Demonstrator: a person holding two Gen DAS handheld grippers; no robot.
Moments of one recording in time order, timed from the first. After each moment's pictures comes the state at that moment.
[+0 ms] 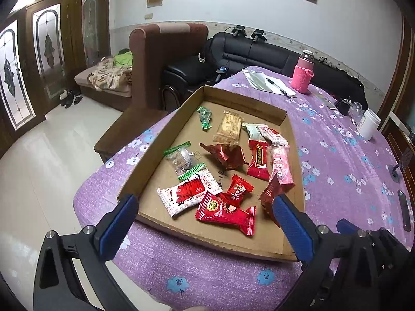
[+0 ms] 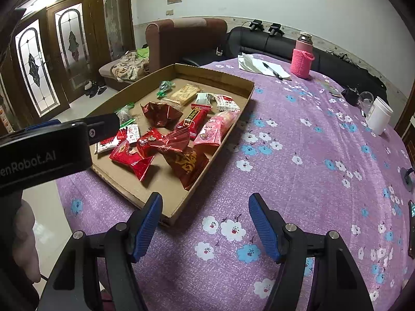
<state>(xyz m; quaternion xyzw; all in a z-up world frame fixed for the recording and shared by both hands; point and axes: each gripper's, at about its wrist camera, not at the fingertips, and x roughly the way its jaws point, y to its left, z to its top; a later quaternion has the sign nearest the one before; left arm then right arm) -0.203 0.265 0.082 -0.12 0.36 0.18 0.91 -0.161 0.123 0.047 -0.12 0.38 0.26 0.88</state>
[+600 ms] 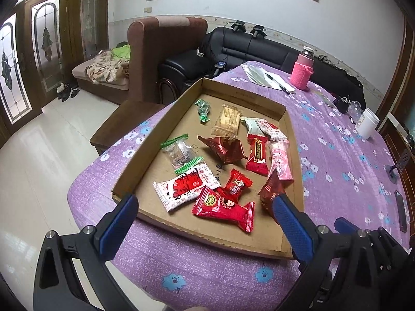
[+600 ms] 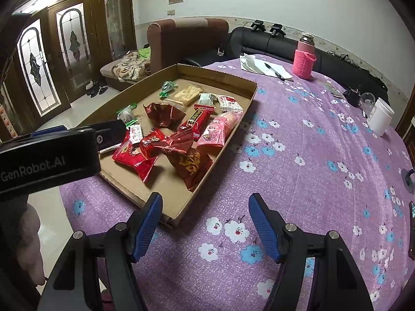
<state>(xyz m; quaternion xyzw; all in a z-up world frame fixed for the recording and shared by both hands) -0.201 0.267 0.075 -0.14 0.38 0.17 0.90 -0.162 0.126 0.046 -0.12 0.37 0.26 0.88</state>
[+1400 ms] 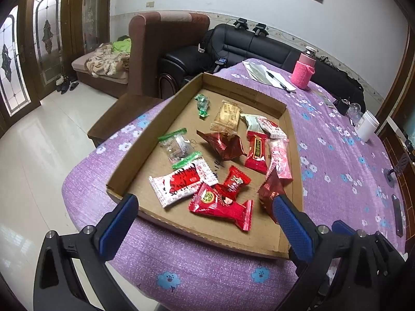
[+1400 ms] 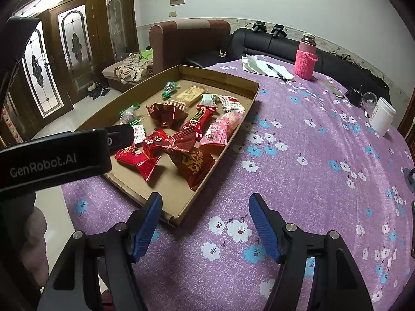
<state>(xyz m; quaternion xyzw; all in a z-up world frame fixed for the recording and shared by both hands) -0.200 0.269 0.071 -0.15 0.38 0.17 0.90 -0.164 0.126 0.045 -0.12 0.37 0.27 0.88</state>
